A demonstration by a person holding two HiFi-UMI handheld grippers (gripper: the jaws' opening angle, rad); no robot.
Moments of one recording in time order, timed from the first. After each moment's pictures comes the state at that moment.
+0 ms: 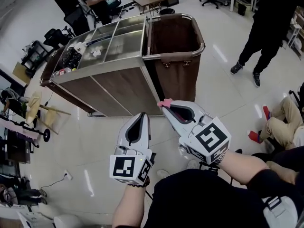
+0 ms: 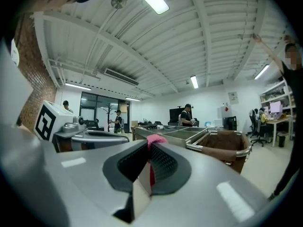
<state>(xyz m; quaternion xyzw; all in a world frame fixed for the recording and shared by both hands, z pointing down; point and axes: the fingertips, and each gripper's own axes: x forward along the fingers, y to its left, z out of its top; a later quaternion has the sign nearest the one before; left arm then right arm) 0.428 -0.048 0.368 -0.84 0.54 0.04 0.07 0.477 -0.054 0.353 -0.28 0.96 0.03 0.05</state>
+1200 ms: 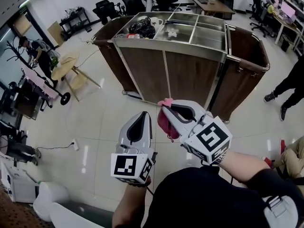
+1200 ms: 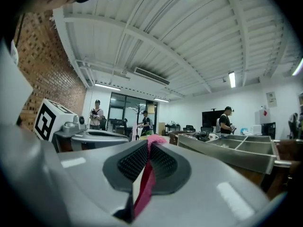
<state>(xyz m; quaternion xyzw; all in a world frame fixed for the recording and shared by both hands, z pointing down) 0.146 0.088 0.371 -0.74 0.67 0.06 0.10 0.189 0.072 0.352 -0.13 0.99 0.06 0.04</state>
